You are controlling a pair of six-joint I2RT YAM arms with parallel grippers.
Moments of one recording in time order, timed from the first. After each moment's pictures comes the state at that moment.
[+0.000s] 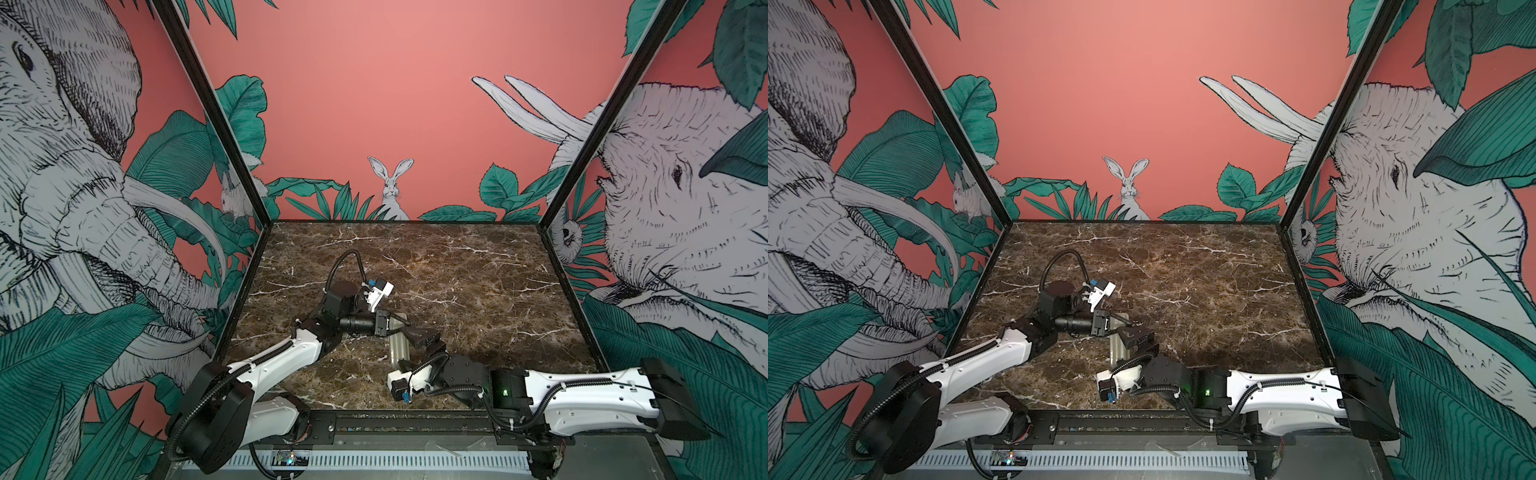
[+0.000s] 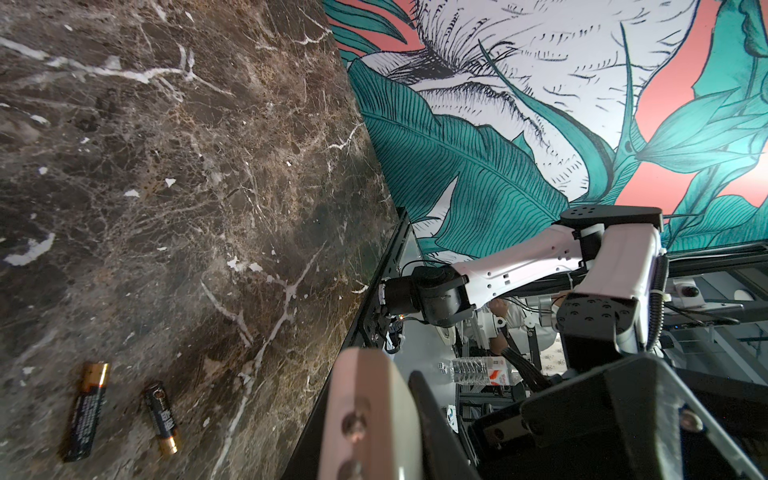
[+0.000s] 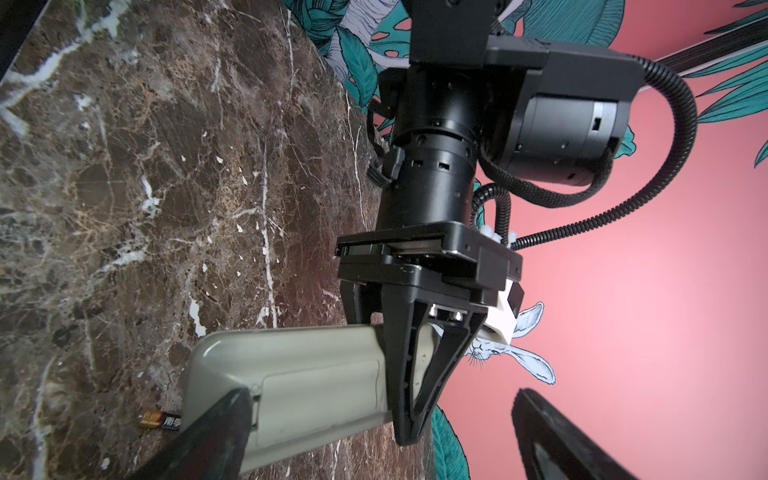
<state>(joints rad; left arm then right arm) -0.60 1.21 0.57 0.19 0.94 -0.79 1.43 1.09 0.61 0.17 0.53 -1.01</state>
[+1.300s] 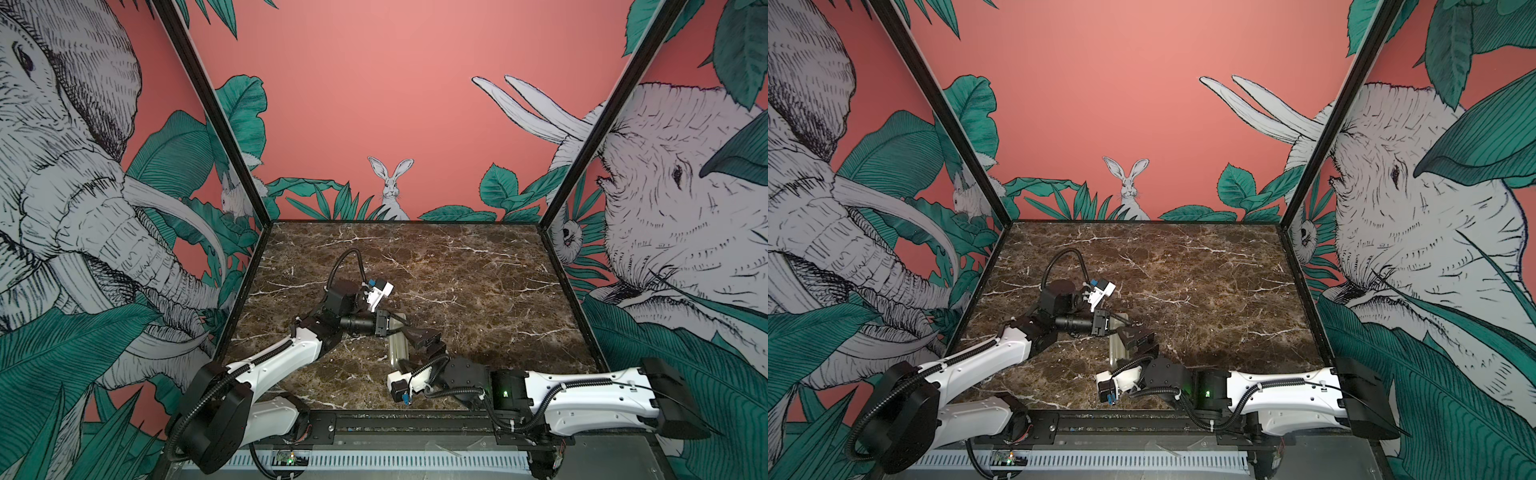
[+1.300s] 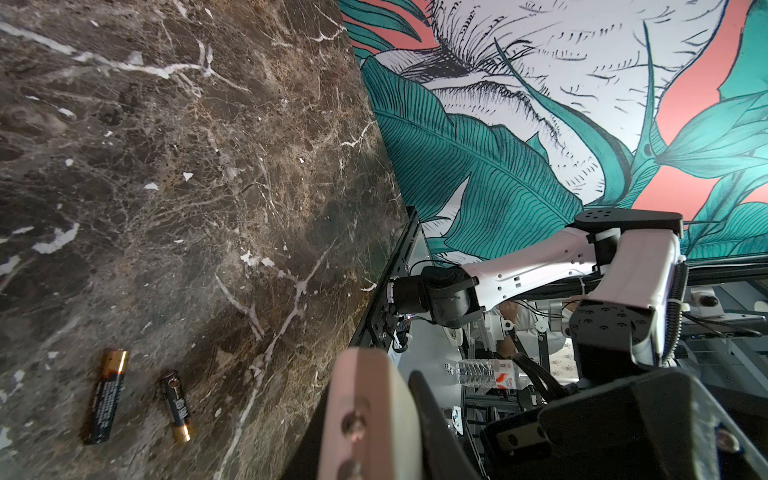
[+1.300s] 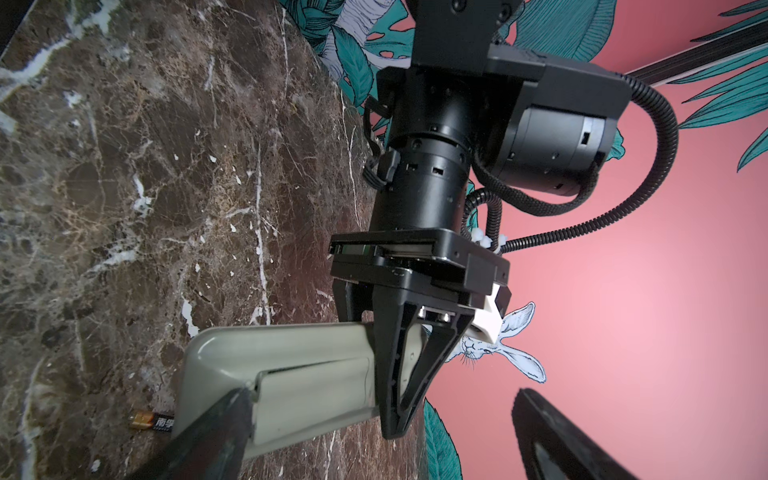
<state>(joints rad) -0.60 1.21 0.59 0.13 0.92 -0.76 1.45 1.09 0.61 0.18 0.56 -1.02</state>
